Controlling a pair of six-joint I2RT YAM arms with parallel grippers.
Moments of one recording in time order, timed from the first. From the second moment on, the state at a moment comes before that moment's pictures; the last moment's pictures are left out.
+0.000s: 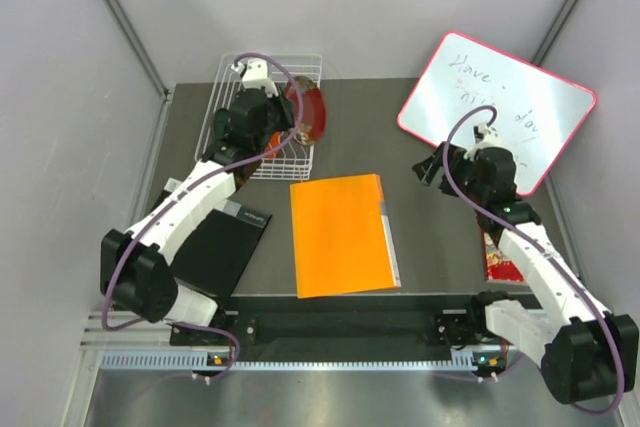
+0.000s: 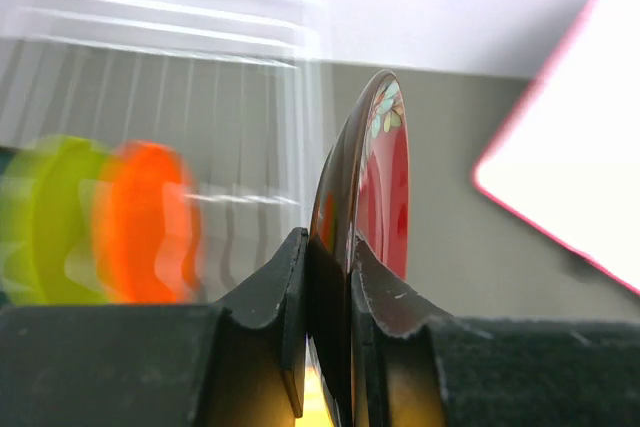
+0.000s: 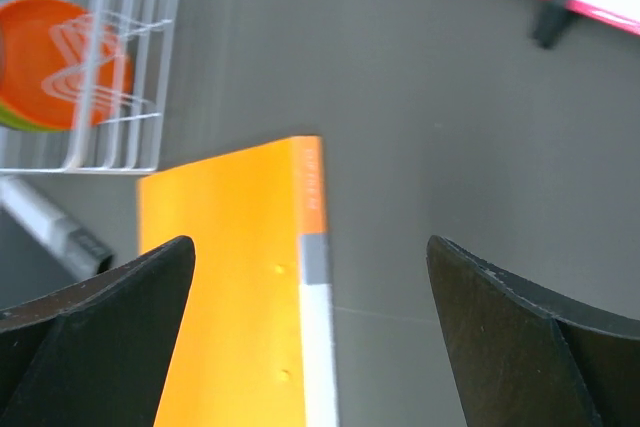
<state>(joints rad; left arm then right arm) -0.46 1.47 1.27 -0.01 -0.31 -0.31 0.17 0.96 0.69 -0.19 -0.14 0.51</state>
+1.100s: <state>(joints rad) -0.51 1.66 0.93 0.65 0.57 -0.99 0.26 1.25 0.56 0.56 -0.52 0.86</state>
